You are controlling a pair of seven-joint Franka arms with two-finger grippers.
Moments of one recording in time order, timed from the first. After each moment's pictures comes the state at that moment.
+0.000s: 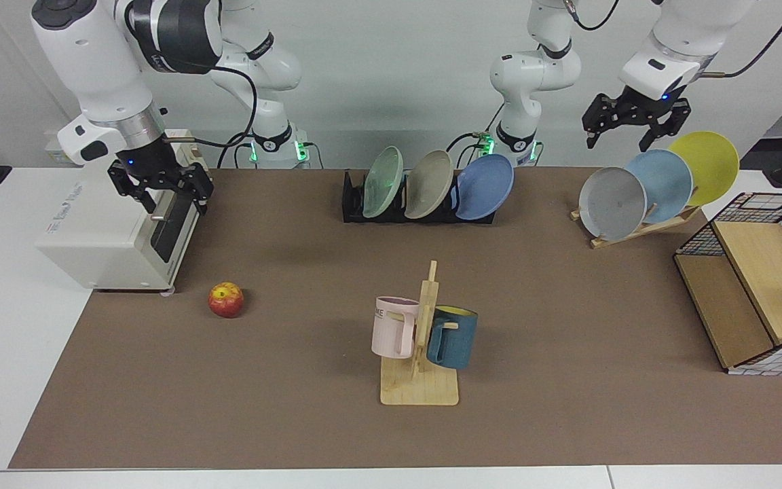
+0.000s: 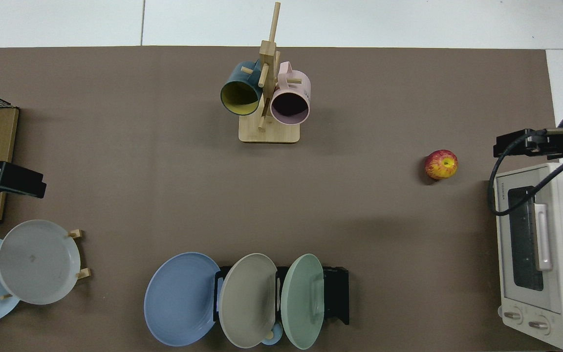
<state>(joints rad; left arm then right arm) 0.06 -0.07 -0.16 -1.54 0.01 1.38 0.07 -0.07 0.04 0.05 -1.61 -0.01 1.72 0.06</state>
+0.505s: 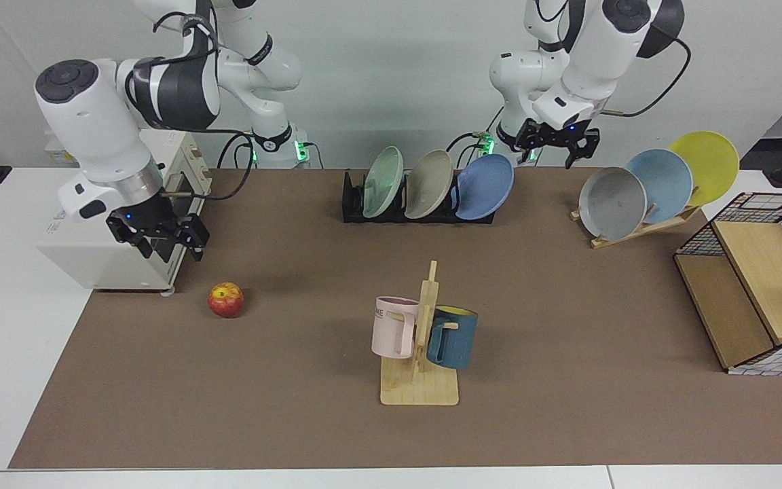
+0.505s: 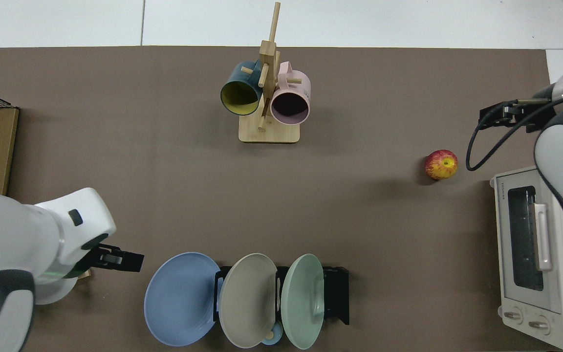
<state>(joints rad) -0.04 -0.33 -0.18 -2.11 -0.08 1.66 0.06 -0.08 0.21 0.05 -1.57 -0.03 1.86 0.06</state>
